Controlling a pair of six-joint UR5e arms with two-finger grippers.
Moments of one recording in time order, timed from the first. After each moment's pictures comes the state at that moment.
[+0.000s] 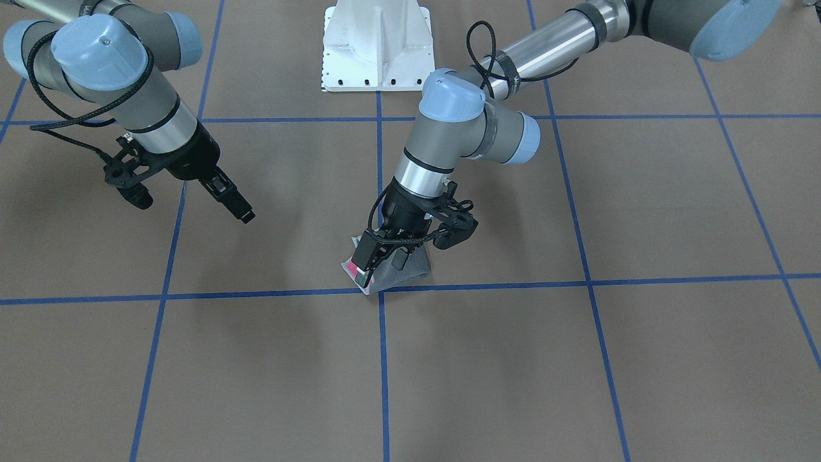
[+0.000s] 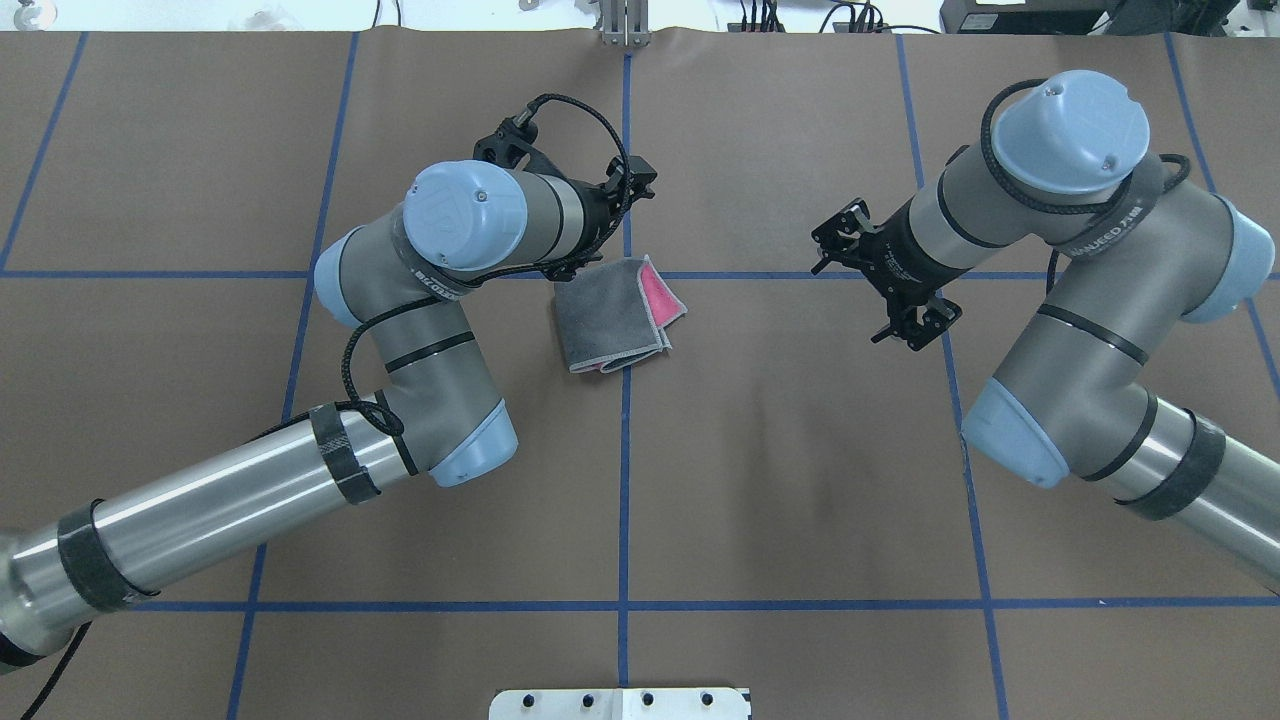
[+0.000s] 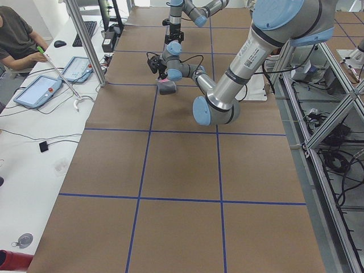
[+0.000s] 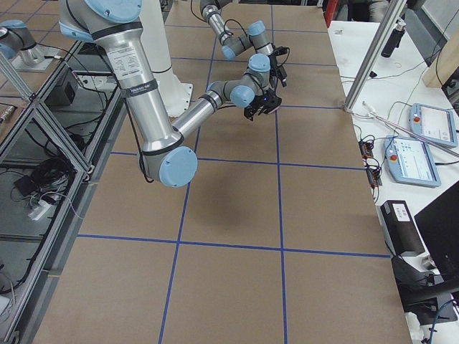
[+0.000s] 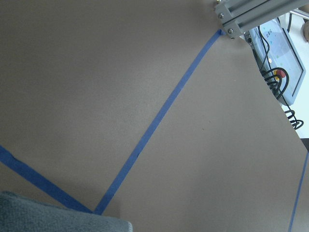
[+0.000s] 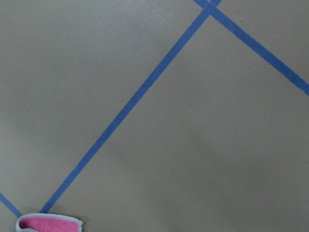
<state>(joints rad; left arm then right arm) -0.60 -2.37 -1.34 -2.28 -1.64 -1.98 0.77 -1.15 1.80 -1.39 2.10 1.94</state>
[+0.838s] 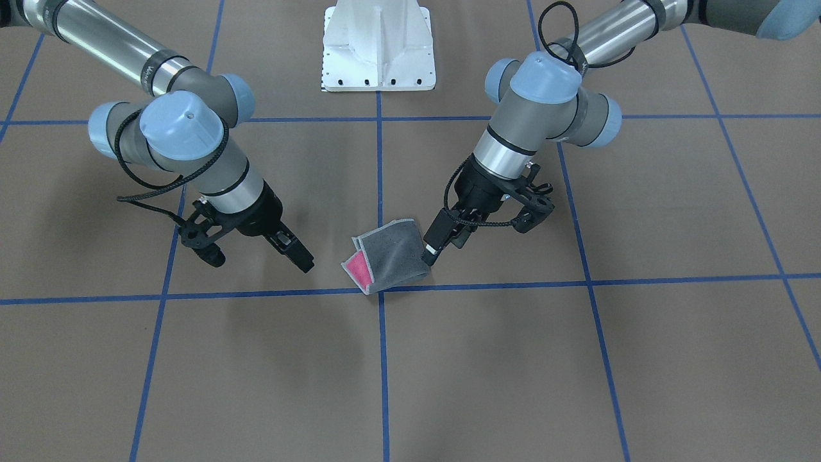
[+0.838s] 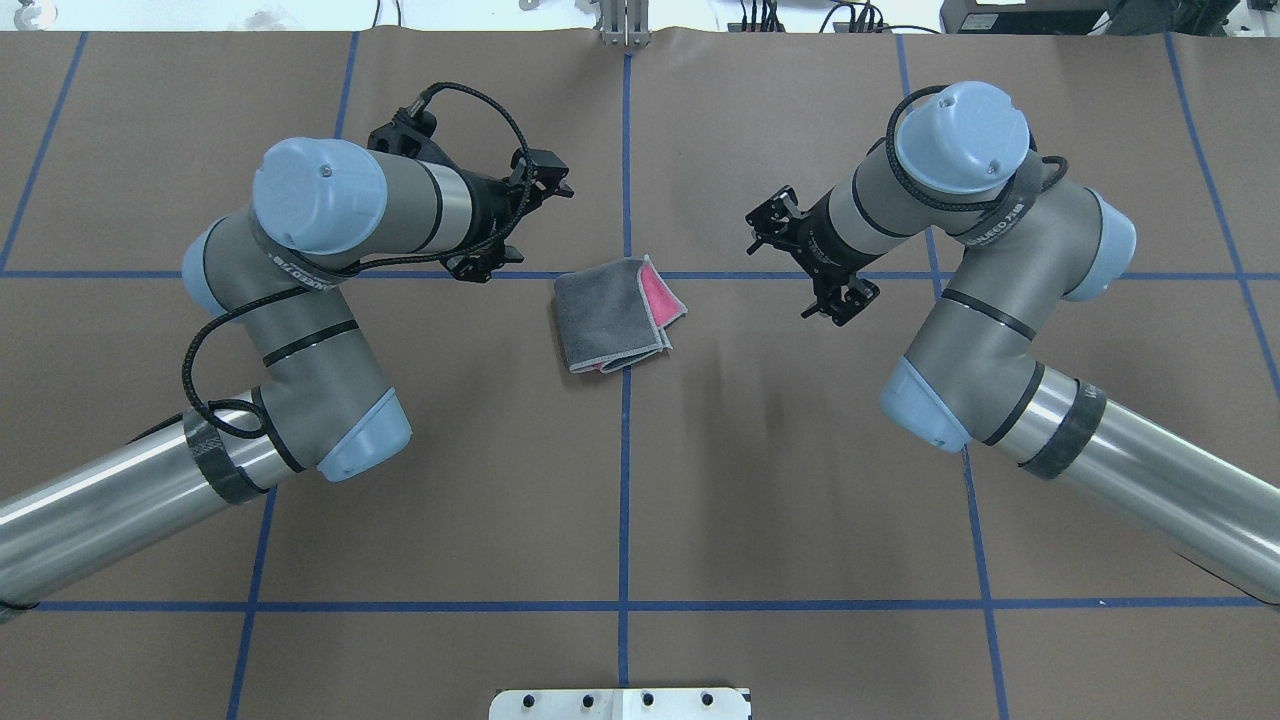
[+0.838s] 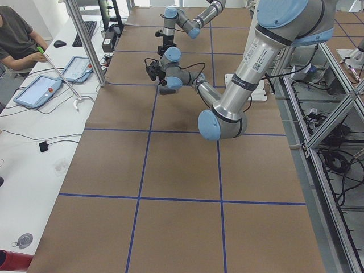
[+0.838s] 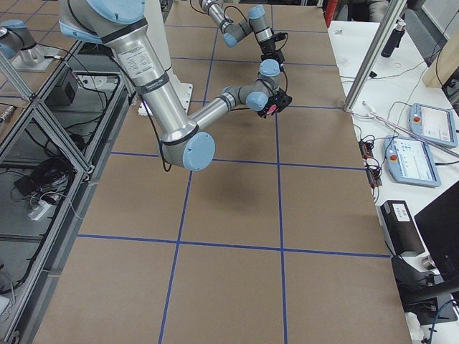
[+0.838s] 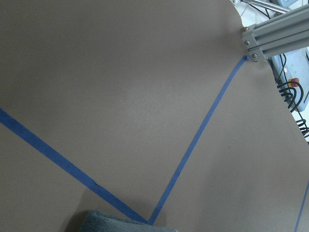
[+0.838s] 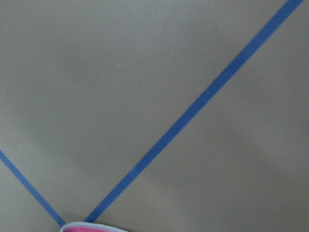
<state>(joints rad) -0.68 -2.19 -1.52 -2.28 -1.75 -1.98 0.73 -0.93 1.44 -1.12 2.01 1.97</state>
